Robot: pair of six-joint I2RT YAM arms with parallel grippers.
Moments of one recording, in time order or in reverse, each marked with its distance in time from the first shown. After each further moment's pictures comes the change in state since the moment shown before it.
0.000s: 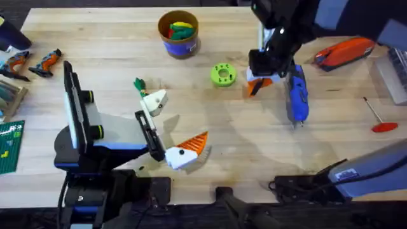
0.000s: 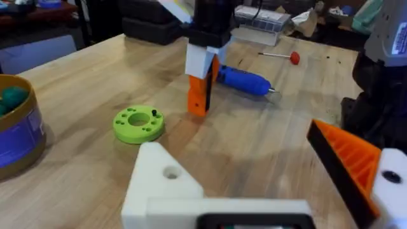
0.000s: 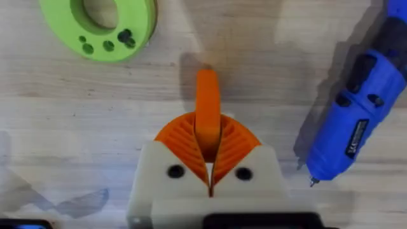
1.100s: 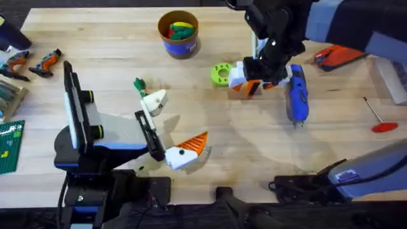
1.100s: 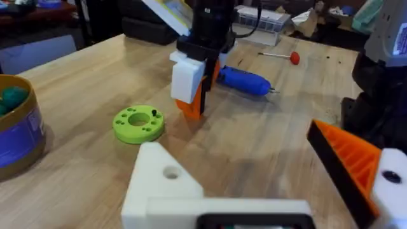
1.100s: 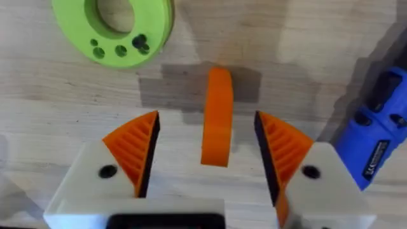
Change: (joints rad) left arm 0.000 0.000 0.000 0.000 0.000 0.000; right arm 0.027 0.001 -0.098 0.132 0.000 0.001
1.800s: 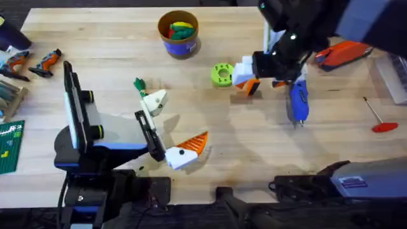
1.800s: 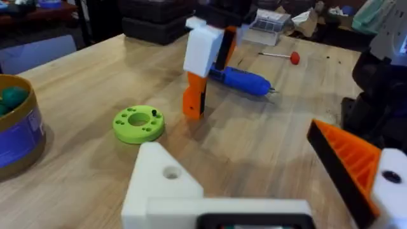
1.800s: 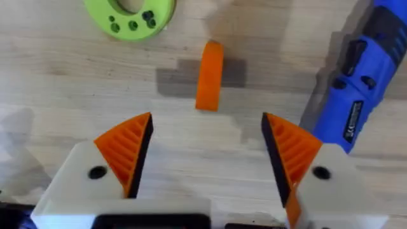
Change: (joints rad) left arm 0.000 0.000 0.000 0.000 0.000 0.000; right arm 0.003 -0.137 -0.001 -0.081 -0.001 0.008
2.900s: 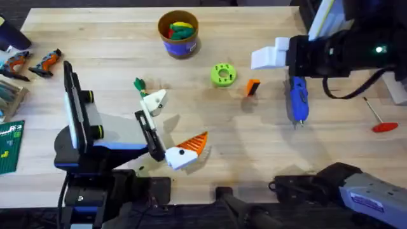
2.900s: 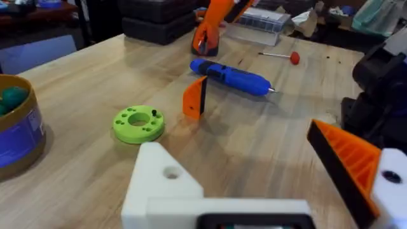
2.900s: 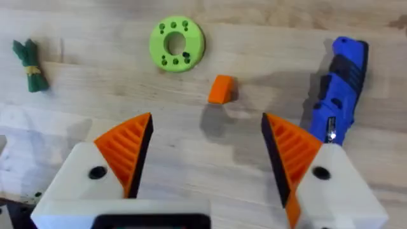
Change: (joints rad) left arm 0.000 0.000 0.000 0.000 0.000 0.000; right arm -0.014 -0.456 -0.137 0.125 0.010 -0.025
